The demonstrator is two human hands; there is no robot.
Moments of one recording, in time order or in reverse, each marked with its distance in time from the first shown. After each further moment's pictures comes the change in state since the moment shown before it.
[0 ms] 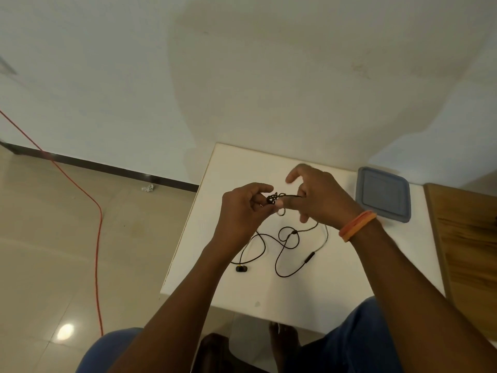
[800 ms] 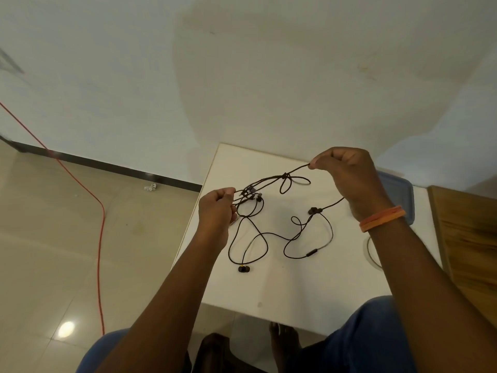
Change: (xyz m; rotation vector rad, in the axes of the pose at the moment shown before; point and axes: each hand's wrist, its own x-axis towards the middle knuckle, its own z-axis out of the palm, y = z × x) left_hand 0.013 -0.026 -0.021 -0.562 0.310 -0.714; right_hand 0.005 -0.002 -0.028 0.470 0.387 -0.020
